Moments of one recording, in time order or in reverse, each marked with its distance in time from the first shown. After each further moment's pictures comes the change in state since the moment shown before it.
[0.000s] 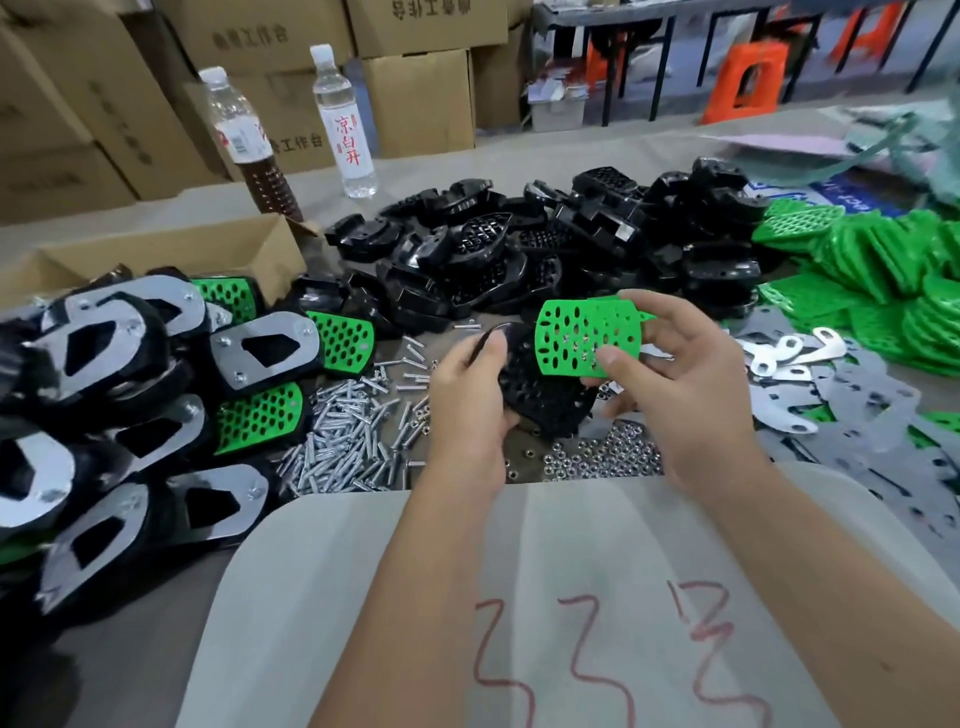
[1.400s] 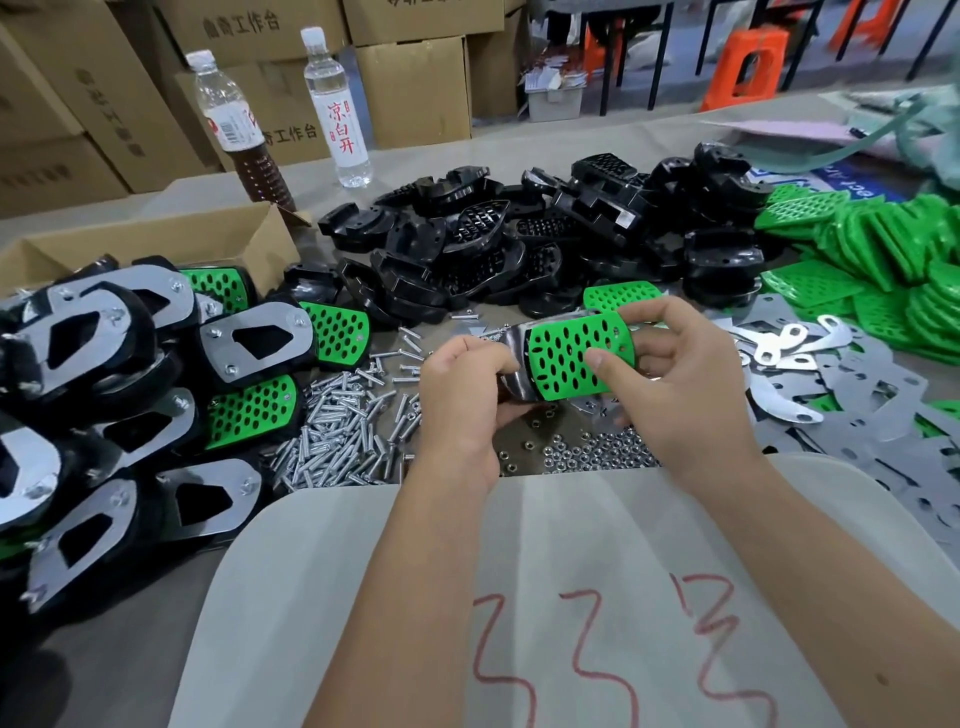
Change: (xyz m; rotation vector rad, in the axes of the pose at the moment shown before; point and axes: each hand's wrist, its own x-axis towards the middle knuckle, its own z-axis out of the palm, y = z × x) left_hand 0.003 0.001 -0.008 0.038 -0.070 0.000; right_hand -0.002 0.002 0.001 -0.296 0.027 -0.037
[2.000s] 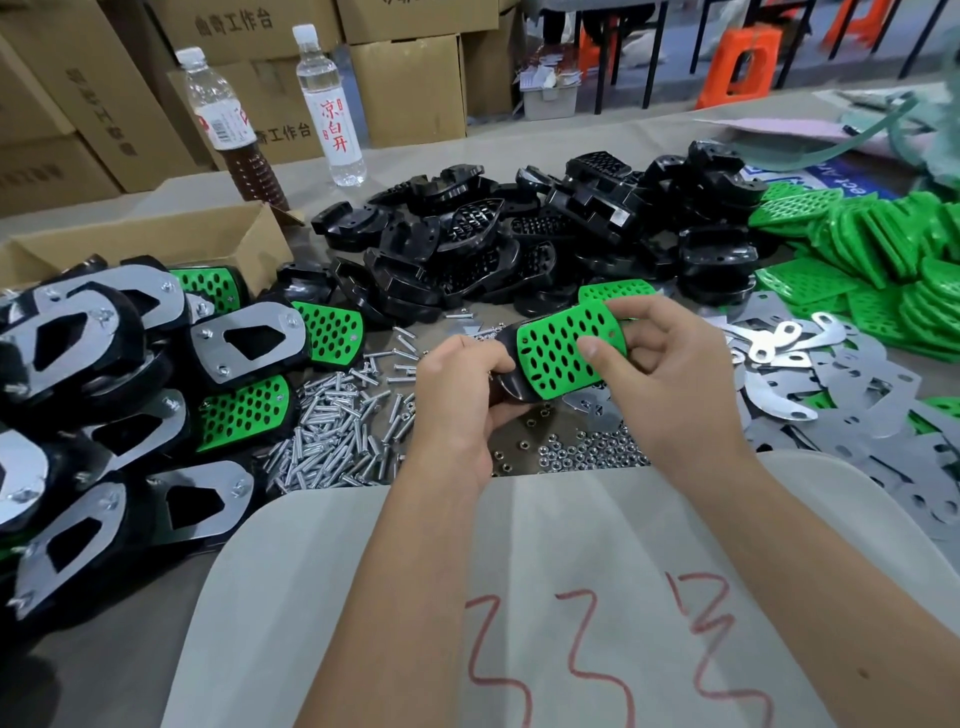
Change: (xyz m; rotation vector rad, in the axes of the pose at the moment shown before) left_hand 0.002 0.001 0.001 -0.009 -0.011 -0.037; right_hand 0.003 0.003 0.005 -0.048 0.026 -0.039
